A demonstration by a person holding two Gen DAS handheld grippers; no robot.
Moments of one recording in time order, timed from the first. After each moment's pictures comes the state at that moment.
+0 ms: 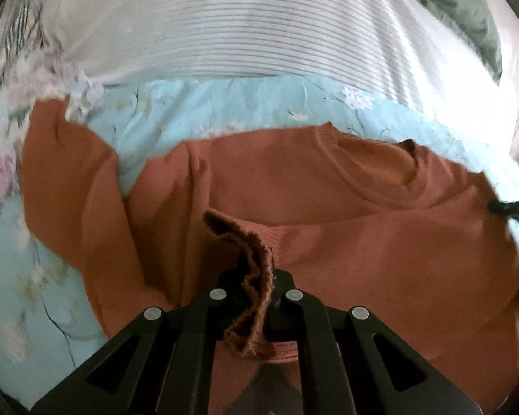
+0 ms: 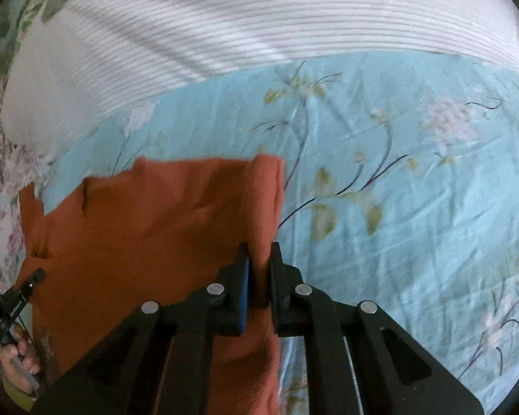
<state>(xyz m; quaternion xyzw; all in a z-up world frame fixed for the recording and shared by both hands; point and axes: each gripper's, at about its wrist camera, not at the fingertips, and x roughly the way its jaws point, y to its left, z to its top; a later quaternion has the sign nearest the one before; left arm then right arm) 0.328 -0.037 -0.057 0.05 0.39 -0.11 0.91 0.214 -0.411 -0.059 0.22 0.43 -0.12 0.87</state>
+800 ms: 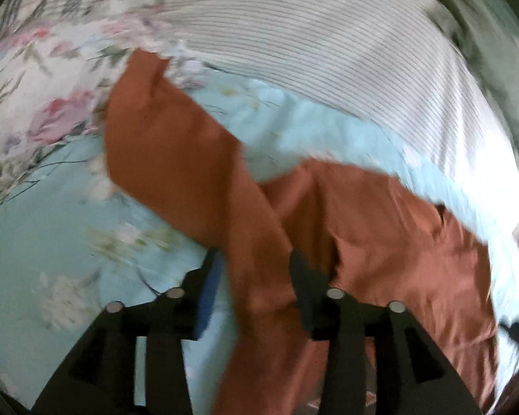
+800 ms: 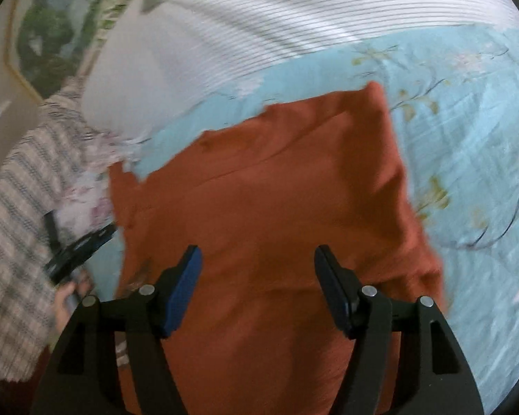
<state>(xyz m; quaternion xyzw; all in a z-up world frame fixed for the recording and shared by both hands) 0.315 0.092 -0.030 -0.11 0.40 -0.05 0.91 0.108 -0.308 -0.030 0.29 0.38 0.03 0.88</state>
